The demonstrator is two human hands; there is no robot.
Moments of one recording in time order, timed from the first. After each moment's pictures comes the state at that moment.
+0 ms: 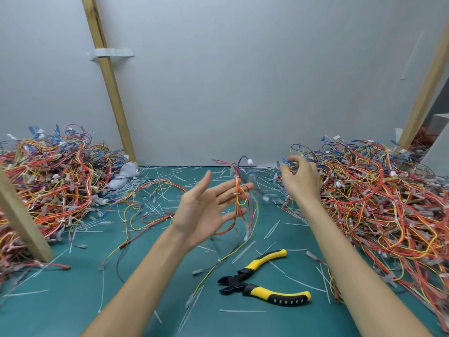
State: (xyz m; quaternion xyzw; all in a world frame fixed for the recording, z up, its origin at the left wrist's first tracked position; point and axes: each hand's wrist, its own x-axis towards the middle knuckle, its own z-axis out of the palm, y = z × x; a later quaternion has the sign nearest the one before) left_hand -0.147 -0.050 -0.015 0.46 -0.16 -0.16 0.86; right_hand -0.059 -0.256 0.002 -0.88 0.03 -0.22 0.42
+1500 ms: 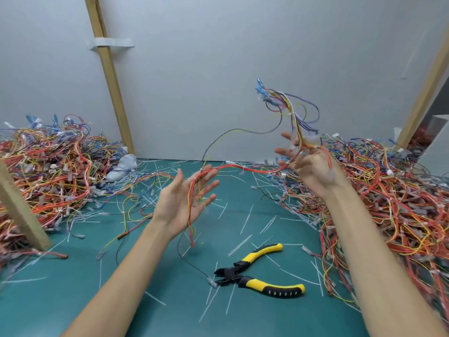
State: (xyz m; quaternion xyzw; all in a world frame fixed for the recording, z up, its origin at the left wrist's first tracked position) left_hand -0.117 -0.005 -0.049 0.40 -0.10 -0.07 0.91; right_hand -0.063 -0.291 0.032 -0.57 -0.22 0.02 0.79
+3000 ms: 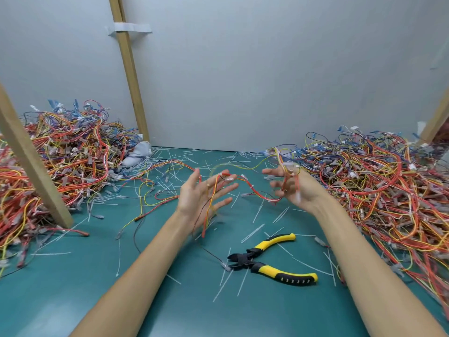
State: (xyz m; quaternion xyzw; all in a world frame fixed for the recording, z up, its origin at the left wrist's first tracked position) left_hand -0.127 -0.014 -0.064 0.47 -0.04 -0.08 0.88; right_hand -0.056 -0.253 -0.031 -0.61 -0.13 0.18 0.76
